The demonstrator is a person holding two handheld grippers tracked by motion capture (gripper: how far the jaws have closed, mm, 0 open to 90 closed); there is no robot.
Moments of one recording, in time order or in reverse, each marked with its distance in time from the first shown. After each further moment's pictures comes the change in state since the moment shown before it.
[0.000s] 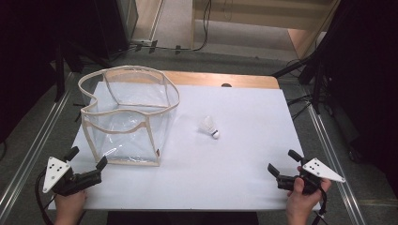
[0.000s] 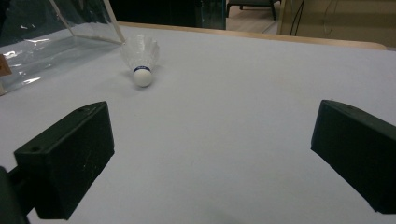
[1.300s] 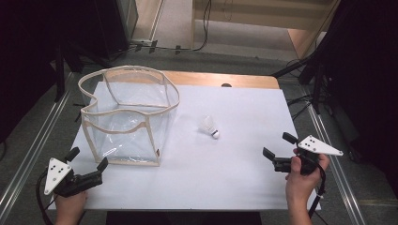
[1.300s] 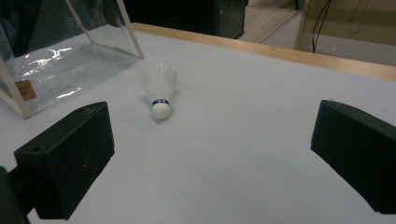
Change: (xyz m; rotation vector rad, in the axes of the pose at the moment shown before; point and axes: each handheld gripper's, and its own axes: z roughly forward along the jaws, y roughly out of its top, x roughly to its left) left arm -0.002 -0.001 -0.001 -0.003 -0.002 0.023; right arm 0.006 0.068 0.022 0.068 0.073 -0.029
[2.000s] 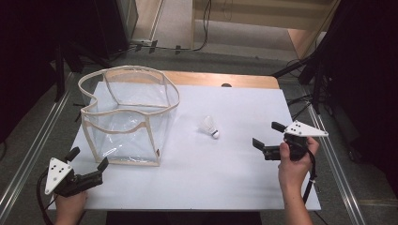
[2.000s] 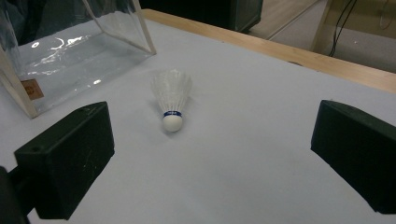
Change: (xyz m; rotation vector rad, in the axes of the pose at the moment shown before) left arm 0.000 0.000 0.001 0.005 -0.003 0.005; right arm 0.008 0.035 0.032 0.080 0.052 -0.049
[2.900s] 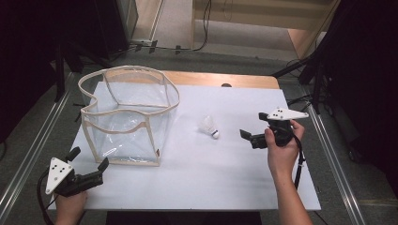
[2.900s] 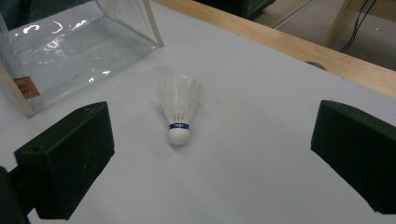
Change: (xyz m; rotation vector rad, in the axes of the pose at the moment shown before) left arm -0.001 0.000 0.001 0.008 -0.002 0.012; right arm 0.005 0.034 0.037 0.102 0.034 -0.043
